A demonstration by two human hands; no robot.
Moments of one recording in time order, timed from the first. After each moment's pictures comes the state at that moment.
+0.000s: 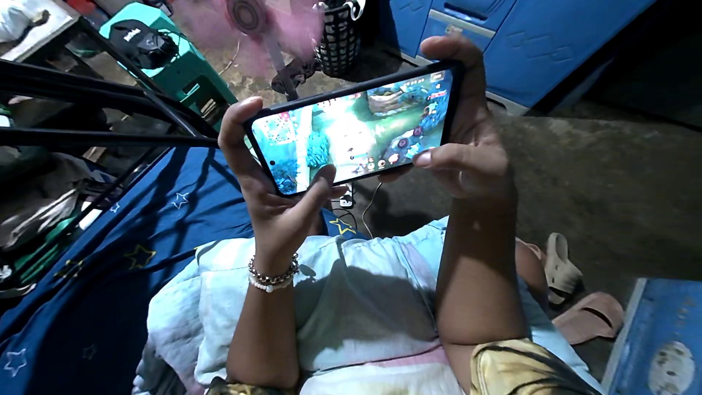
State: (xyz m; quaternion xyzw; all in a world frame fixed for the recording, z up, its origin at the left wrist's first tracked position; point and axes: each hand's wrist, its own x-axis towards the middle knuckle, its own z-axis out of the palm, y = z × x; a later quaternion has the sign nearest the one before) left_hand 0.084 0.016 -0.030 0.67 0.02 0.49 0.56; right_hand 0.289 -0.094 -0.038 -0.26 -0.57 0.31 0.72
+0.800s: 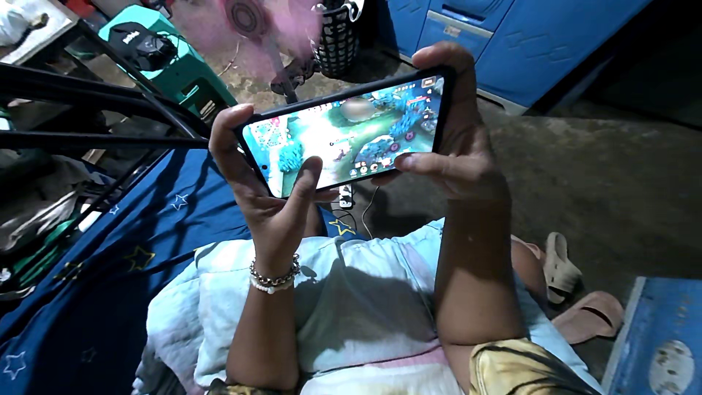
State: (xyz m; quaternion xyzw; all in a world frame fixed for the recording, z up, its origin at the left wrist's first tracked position) left_hand 0.085 0.014 -0.030 0.65 0.06 0.52 0.55; right_hand 0.285 -0.089 -0.040 -0.26 -0.60 0.27 0.71
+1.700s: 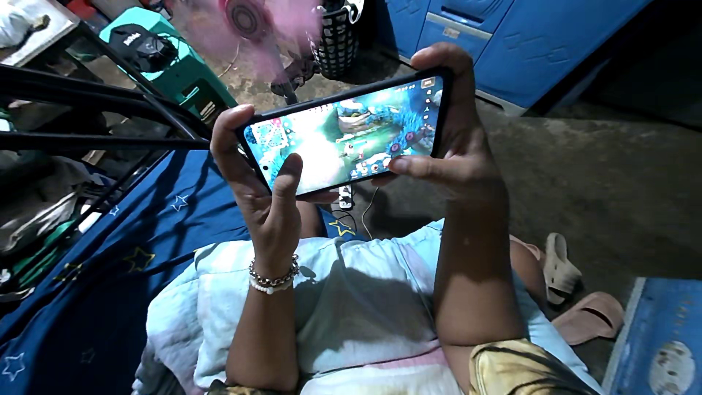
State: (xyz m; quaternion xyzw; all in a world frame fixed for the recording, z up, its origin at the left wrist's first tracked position) left_hand 0.083 0.019 -0.030 0.65 0.05 0.51 0.56; right_hand 0.284 -0.090 -0.039 -0.29 -0.60 0.26 0.70
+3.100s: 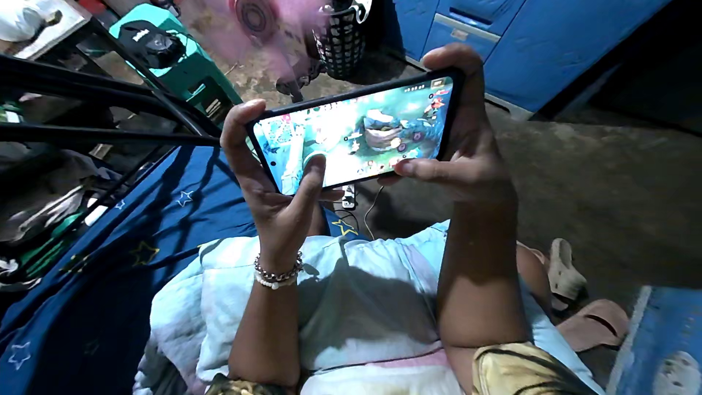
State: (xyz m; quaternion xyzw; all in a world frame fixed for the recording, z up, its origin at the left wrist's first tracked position) left_hand 0.084 0.016 -0.030 0.66 0.07 0.52 0.54; right_hand 0.285 -0.089 -0.039 -0.29 -0.61 0.25 0.69
